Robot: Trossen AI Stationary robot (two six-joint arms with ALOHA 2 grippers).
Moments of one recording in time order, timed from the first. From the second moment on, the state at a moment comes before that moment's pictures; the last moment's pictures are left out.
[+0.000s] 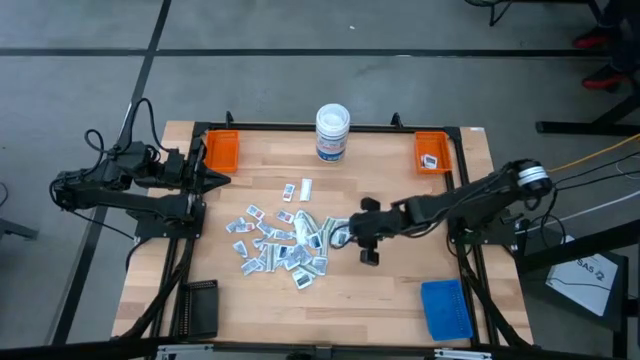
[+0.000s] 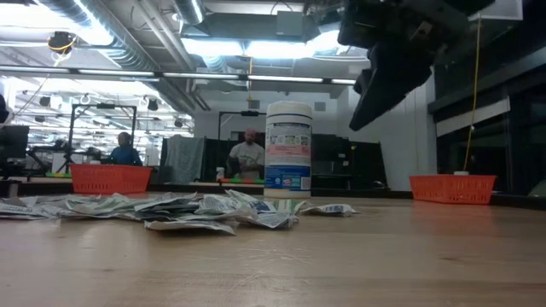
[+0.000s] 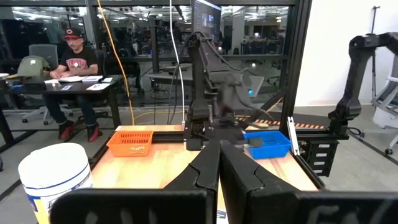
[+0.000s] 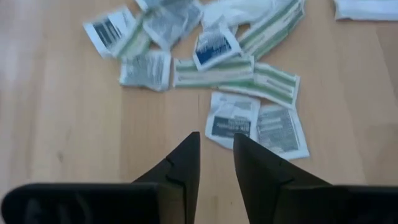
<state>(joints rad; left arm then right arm) 0.00 0.39 0.78 -0.39 0.00 0.00 0.24 1.51 0.99 -0.40 0.14 0.26</state>
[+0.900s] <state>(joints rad) 0.00 0.39 0.78 -0.39 0.00 0.00 0.34 1.81 1.17 -0.46 0.32 0.23</state>
